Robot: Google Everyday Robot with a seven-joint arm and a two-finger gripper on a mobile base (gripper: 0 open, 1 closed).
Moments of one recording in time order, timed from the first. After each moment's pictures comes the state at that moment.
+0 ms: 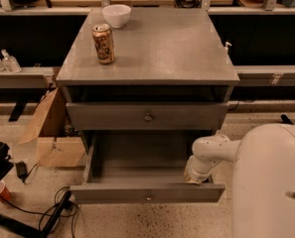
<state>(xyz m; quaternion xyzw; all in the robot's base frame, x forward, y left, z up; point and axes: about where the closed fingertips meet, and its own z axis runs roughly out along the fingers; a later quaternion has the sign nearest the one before) 0.562 -0.195 0.377 -0.73 0.67 0.03 0.07</state>
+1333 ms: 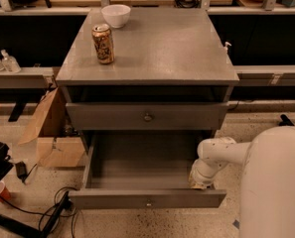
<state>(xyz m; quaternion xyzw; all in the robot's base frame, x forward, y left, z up) 0.536 -0.210 0.385 -0.72 0.69 0.05 0.05</state>
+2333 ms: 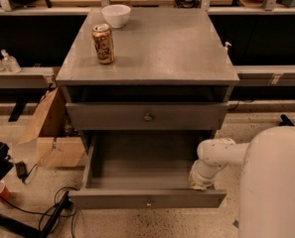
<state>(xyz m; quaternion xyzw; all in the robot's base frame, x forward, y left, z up) 0.532 -0.209 0.380 -0.72 0.68 0.06 0.05</state>
